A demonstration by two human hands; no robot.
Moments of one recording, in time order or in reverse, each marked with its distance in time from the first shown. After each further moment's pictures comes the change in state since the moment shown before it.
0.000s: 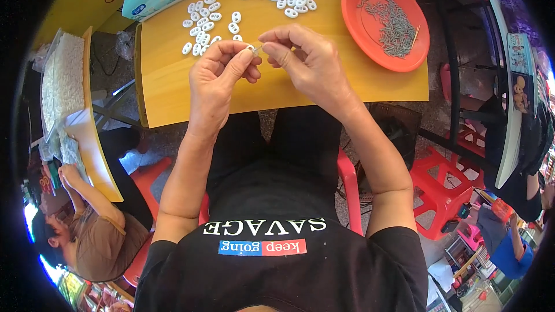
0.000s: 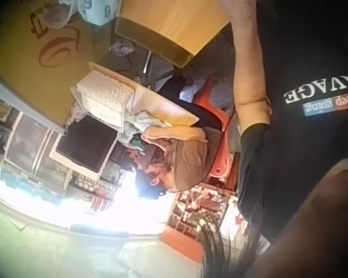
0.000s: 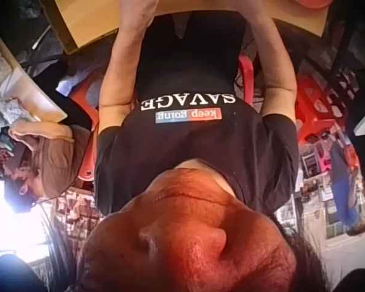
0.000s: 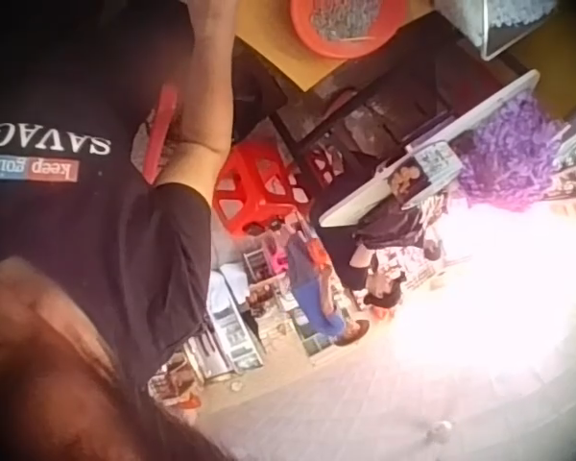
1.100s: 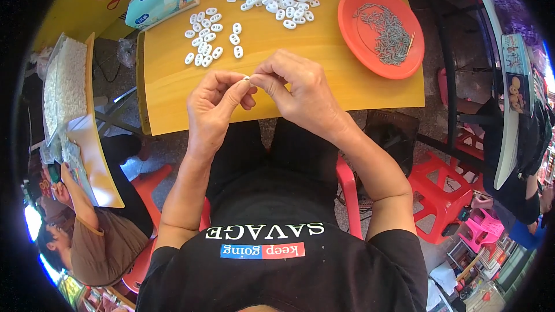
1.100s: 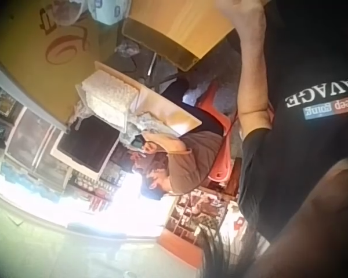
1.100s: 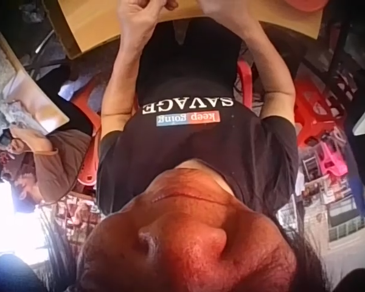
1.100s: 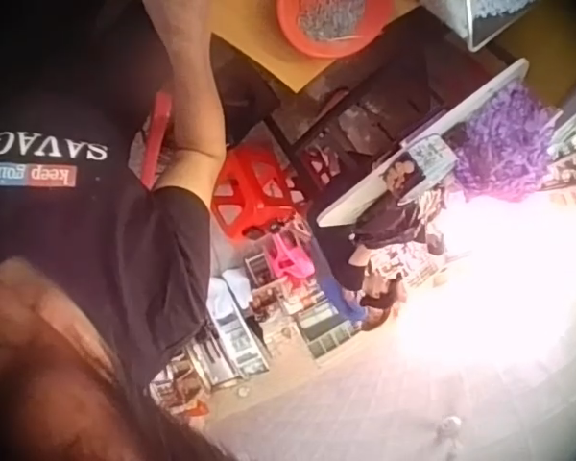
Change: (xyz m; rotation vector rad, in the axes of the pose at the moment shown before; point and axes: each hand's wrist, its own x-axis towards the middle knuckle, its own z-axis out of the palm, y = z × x) left_hand -0.025 0.009 -0.006 0.116 0.005 -0.035; right_hand -0.008 -0.018 0.009 -0.242 -0.092 -0.183
